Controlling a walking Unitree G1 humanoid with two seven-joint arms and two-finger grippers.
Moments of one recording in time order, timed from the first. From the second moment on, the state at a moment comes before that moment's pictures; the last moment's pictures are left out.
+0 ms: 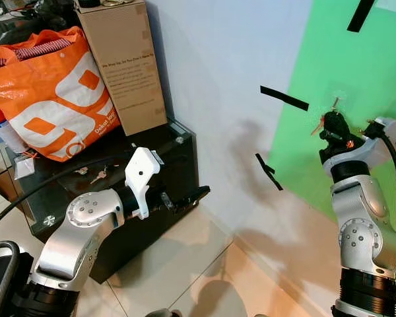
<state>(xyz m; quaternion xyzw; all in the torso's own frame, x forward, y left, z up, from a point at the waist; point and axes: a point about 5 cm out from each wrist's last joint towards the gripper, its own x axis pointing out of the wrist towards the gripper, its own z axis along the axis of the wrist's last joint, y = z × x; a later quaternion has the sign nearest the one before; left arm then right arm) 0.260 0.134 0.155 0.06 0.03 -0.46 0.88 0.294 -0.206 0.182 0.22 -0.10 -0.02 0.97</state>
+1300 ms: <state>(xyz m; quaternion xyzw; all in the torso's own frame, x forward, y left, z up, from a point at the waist) 0.259 0.132 0.155 0.06 0.03 -0.48 0.88 0.299 -0.216 0.177 0.26 -0.07 -0.08 0.96</state>
